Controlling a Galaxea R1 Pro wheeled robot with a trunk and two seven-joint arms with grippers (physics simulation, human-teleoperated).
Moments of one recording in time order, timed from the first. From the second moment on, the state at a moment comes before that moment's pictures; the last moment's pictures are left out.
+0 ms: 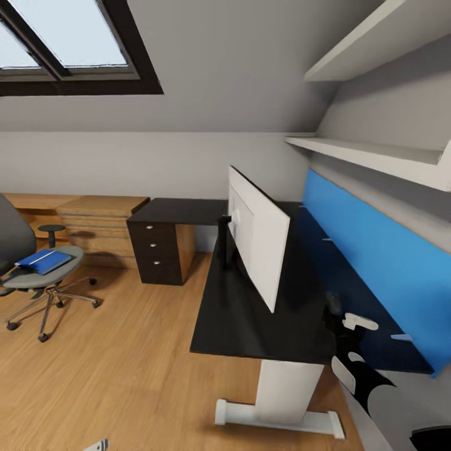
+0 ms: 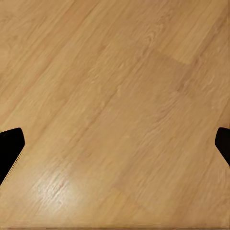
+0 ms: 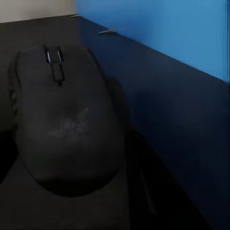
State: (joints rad) left arm -0.25 0.10 0.06 -0.29 0.32 -0.28 0.21; right arm -0.73 -0.17 0.18 -0.29 -0.44 -0.52 -0.22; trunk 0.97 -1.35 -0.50
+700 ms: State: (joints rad) left arm -0.25 0.10 0.06 -0.29 0.32 -0.27 0.21; right arm -0.73 -0.17 0.18 -0.28 -0.44 -0.53 -0.22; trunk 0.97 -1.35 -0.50
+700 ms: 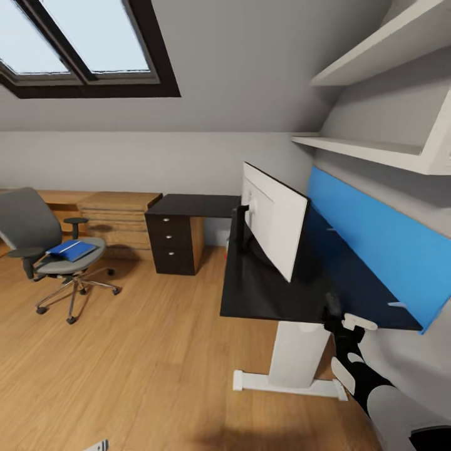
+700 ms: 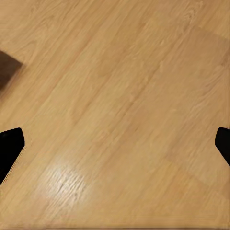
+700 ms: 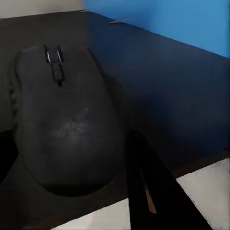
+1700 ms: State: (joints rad) left arm -0.25 0.10 0.05 -0.29 0.32 -0.28 0.21; right arm -0.56 0.03 0.18 -0.09 -0.38 -0.57 -0.22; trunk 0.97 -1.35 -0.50
